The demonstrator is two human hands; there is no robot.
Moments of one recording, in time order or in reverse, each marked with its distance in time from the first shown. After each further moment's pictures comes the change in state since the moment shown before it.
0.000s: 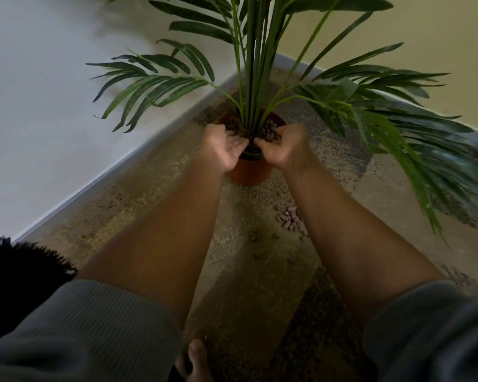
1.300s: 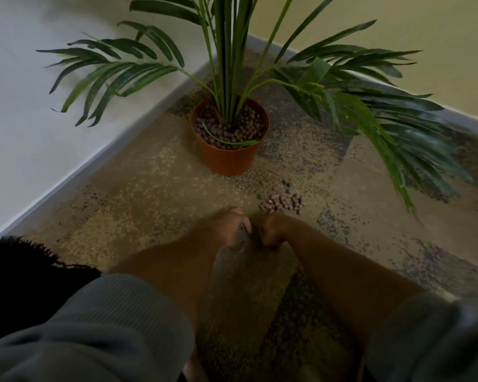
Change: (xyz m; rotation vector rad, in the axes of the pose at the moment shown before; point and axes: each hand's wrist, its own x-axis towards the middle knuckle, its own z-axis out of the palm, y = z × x) left_hand -0.010 -0.132 -0.133 2.175 -0.488 0.088; right_hand -0.015 0.054 -0.179 -2.464 -0.270 0.233
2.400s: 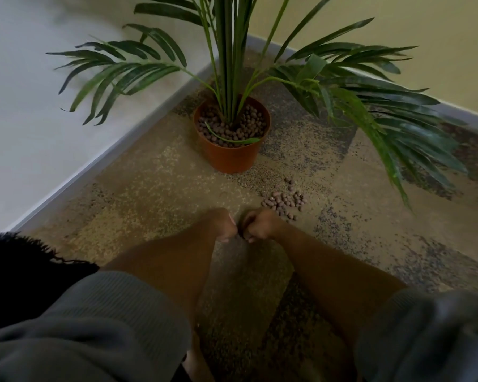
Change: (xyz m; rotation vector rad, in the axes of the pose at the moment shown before) left_hand -0.008 -0.002 -0.009 -0.307 -0.061 -0.395; right_hand -0.006 -0.028 0.009 0.727 0.105 0.011
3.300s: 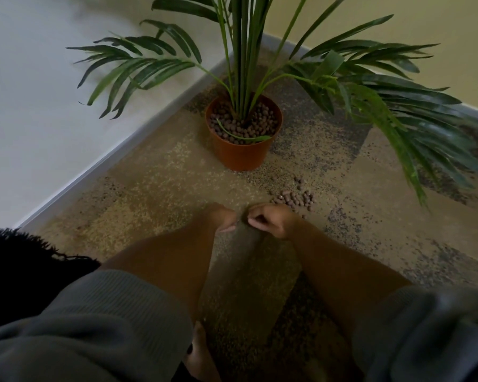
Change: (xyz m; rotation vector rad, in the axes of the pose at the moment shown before) left_hand 0.006 -0.010 -0.005 -0.697 0.097 -0.214; right_hand 0.014 -0.007 0.001 1.029 -0.012 0.191
